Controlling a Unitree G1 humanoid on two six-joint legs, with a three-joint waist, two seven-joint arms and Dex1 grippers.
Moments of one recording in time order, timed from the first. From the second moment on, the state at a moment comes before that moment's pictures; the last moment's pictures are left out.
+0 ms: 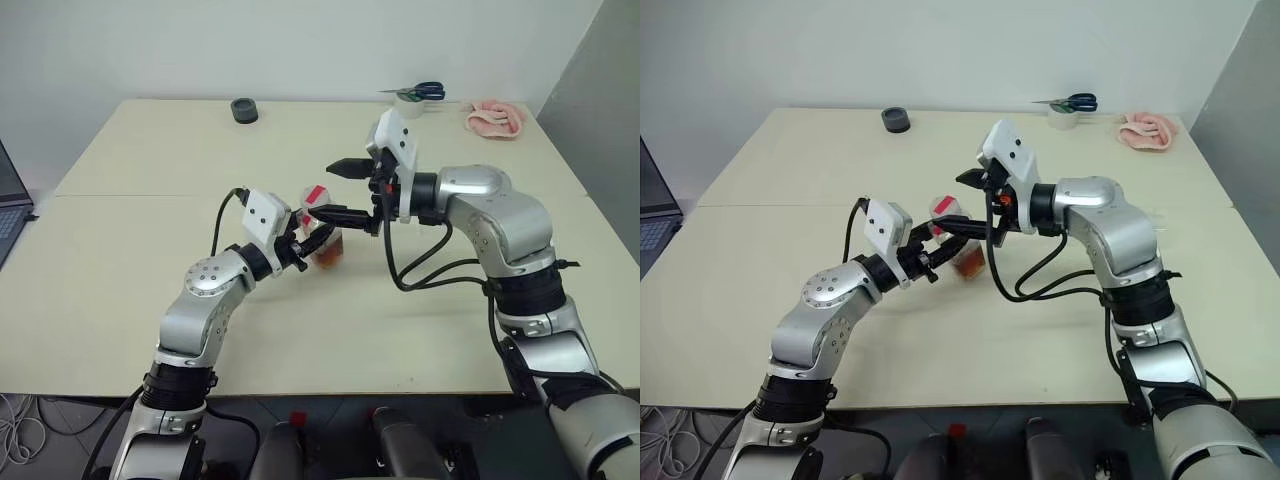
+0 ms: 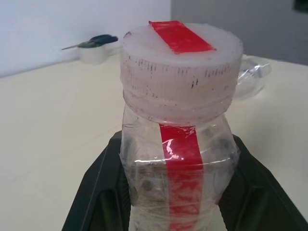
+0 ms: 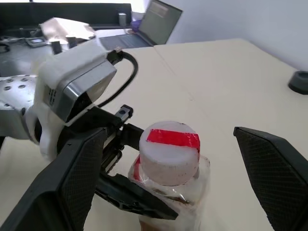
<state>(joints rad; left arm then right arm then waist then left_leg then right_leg) -0.43 0.37 -0.03 -0.16 -0.31 0.42 -0.57 -0.93 -0.30 0.16 -0.09 0.29 0.80 0.83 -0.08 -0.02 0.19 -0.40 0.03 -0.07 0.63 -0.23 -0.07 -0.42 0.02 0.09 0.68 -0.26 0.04</state>
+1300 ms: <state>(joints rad) -0.48 0.39 -0.02 -0.22 -0.30 0.53 -0.55 -1.00 -0.24 0.15 0.28 0.34 0.52 0.98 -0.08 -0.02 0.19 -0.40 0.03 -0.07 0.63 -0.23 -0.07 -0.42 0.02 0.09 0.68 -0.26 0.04</state>
